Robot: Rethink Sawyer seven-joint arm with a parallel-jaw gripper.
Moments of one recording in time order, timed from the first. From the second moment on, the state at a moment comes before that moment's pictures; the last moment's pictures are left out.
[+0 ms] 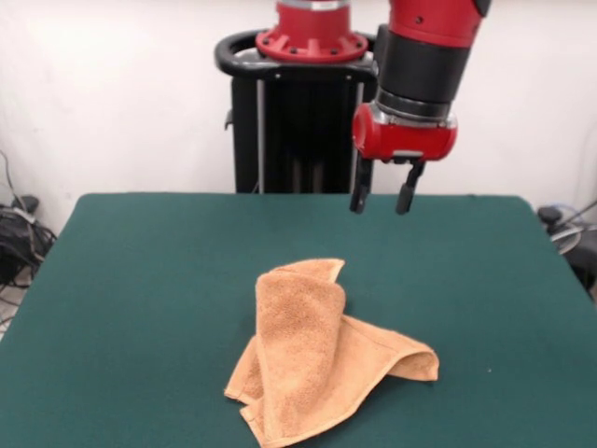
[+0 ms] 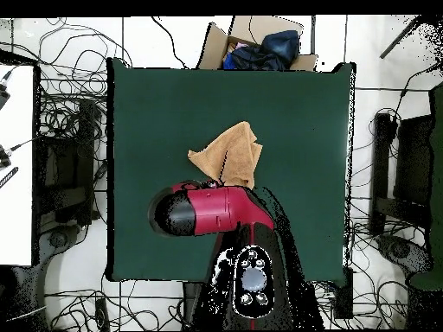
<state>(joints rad) -0.10 -0.80 -0.01 1.82 -0.26 0.47 1.57</state>
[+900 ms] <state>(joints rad) -0.08 -0.80 -0.02 1.69 -0.26 0.69 1.57</state>
